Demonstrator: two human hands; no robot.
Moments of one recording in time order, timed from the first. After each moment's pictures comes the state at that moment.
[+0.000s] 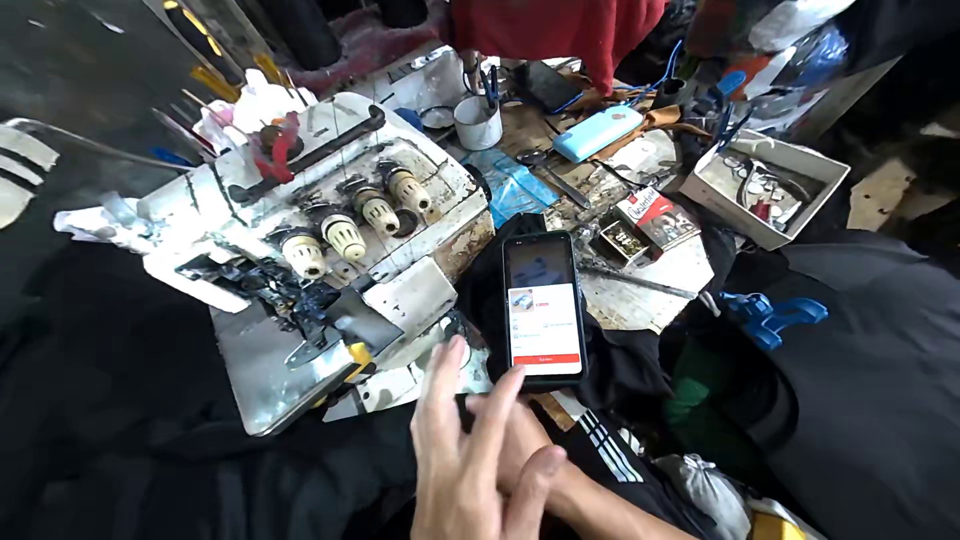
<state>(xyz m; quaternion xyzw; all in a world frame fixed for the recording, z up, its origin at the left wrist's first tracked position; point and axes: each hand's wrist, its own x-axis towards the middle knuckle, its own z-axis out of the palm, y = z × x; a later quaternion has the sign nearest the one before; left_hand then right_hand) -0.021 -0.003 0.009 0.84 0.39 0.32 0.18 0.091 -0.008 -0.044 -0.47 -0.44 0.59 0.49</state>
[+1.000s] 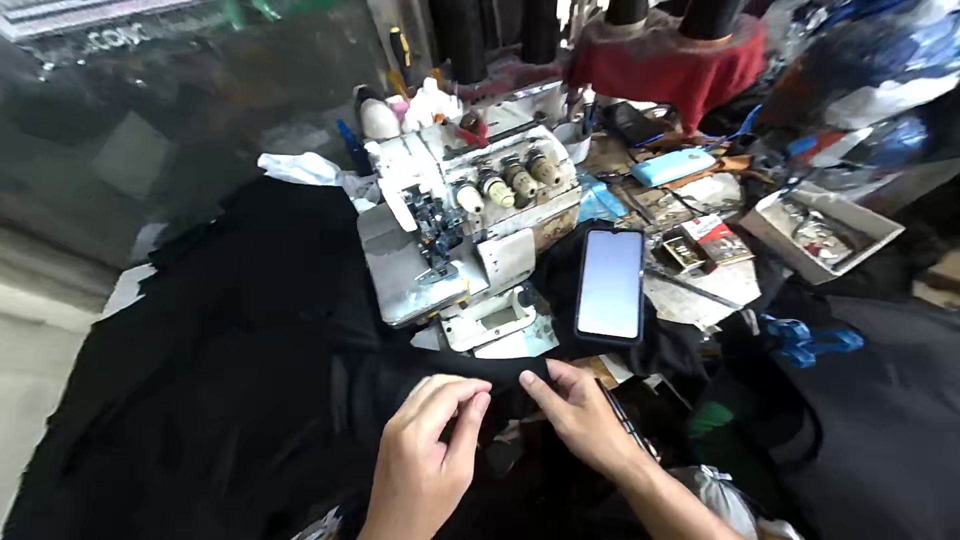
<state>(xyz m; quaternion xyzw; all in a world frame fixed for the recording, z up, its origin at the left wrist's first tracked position) -0.123 -0.023 0.006 0.79 0.42 0.41 0.17 0.092 -0.037 -0.043 -0.46 -0.49 0.54 0.51</state>
